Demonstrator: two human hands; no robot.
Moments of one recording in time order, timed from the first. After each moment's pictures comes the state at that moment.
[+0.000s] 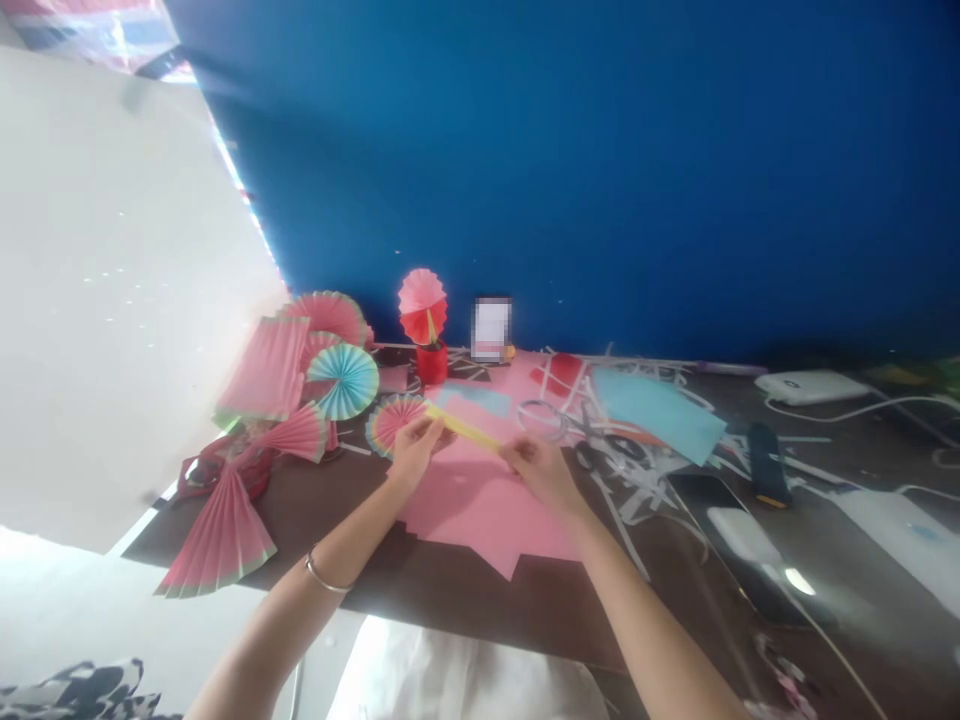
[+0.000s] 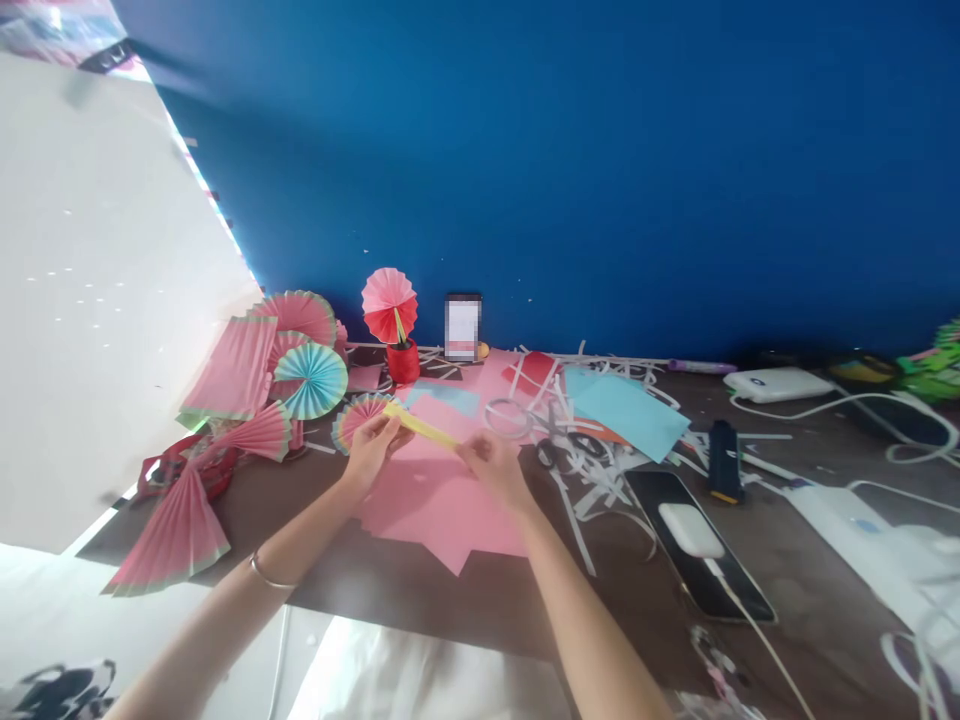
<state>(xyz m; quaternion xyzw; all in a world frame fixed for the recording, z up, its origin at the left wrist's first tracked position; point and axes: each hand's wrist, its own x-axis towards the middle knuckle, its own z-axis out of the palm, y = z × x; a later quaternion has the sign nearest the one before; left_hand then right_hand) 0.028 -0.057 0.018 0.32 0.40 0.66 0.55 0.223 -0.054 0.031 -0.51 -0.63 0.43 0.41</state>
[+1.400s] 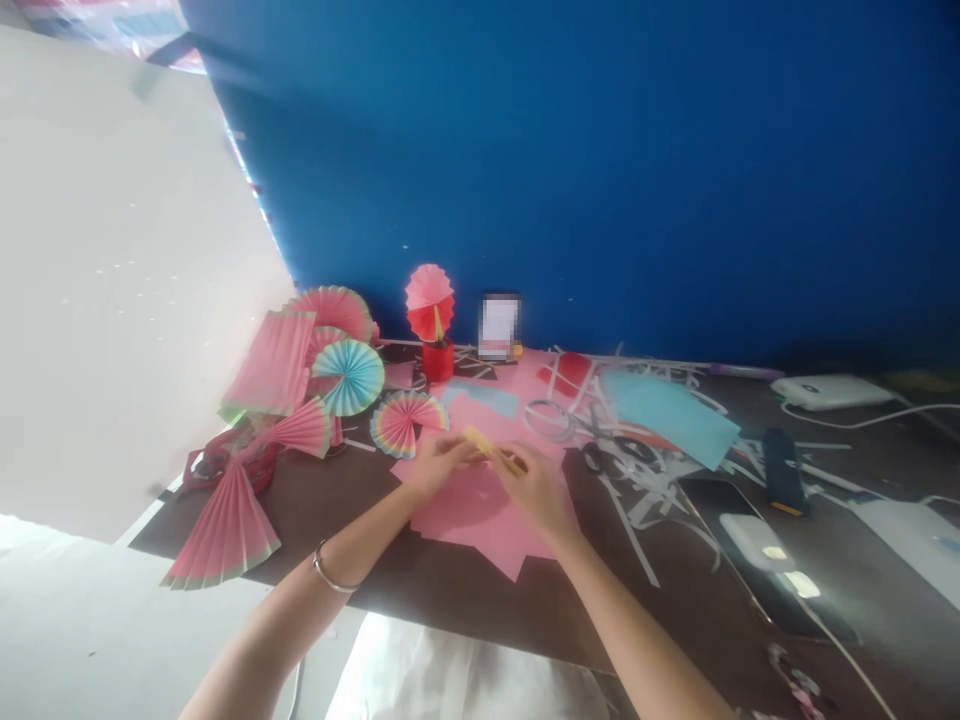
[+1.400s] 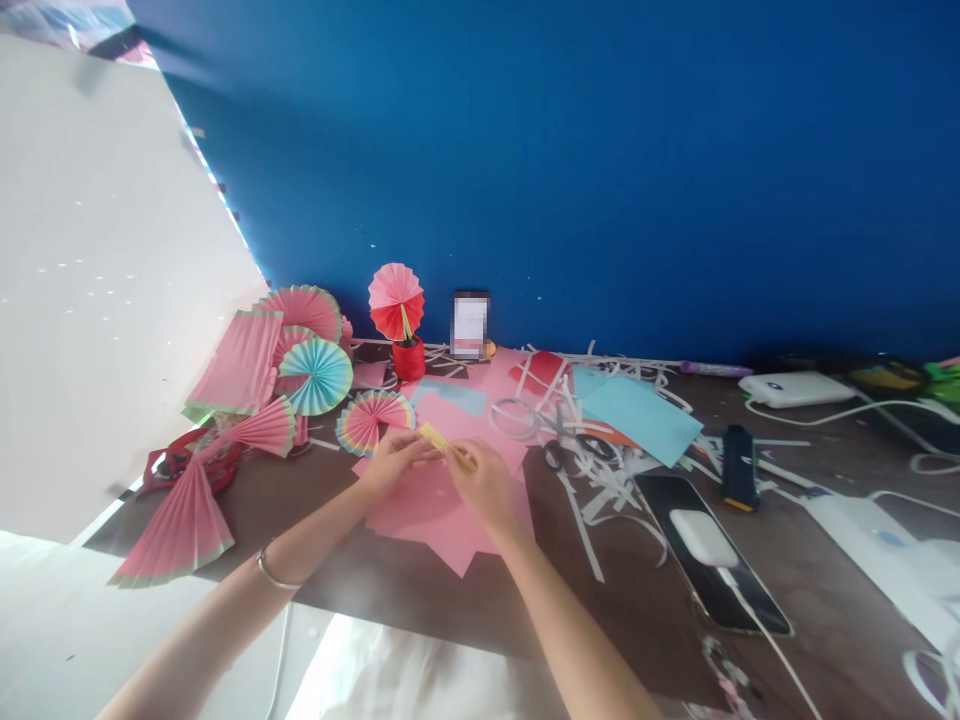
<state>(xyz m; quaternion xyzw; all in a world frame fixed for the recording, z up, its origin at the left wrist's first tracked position) 0.039 -0.069 0.017 0.41 0.37 0.52 0.65 0.195 -0.077 0.037 -0.52 -0.72 0.25 0.39</state>
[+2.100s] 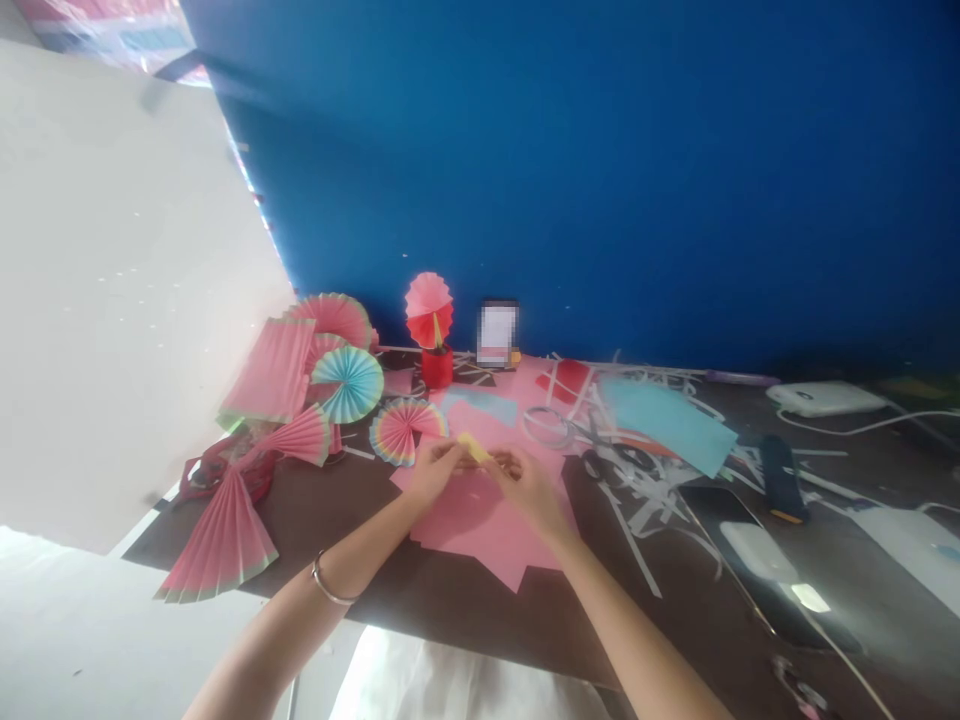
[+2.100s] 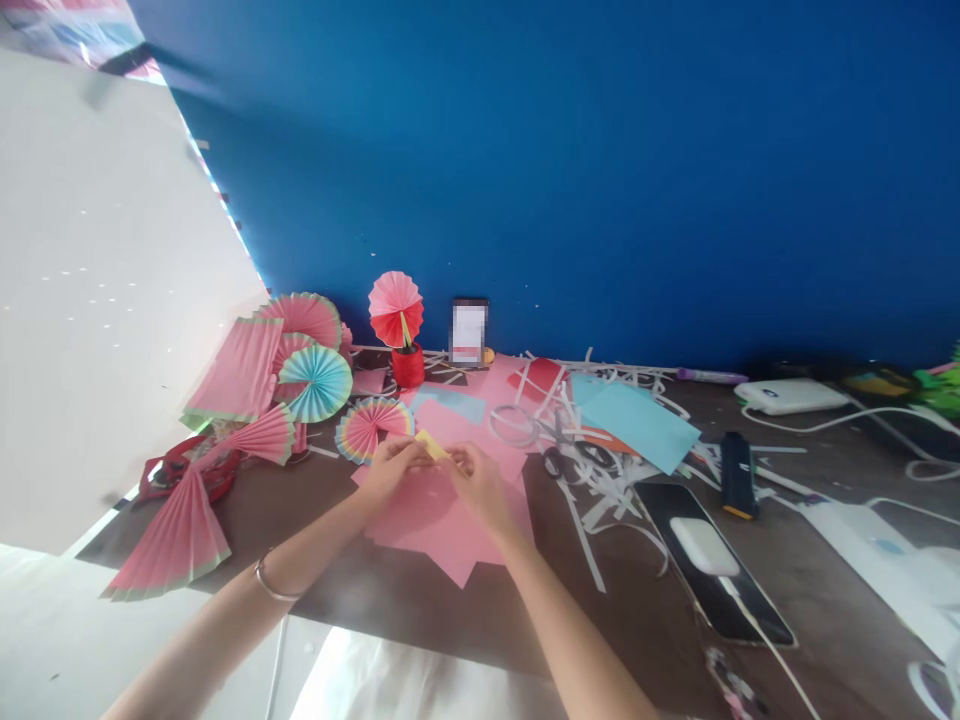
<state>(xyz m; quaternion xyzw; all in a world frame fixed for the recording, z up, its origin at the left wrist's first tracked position) 0.042 -0.065 0.008 0.38 0.41 0.56 0.61 0.195 -0.067 0.023 -0.51 -0.67 0.38 0.39</state>
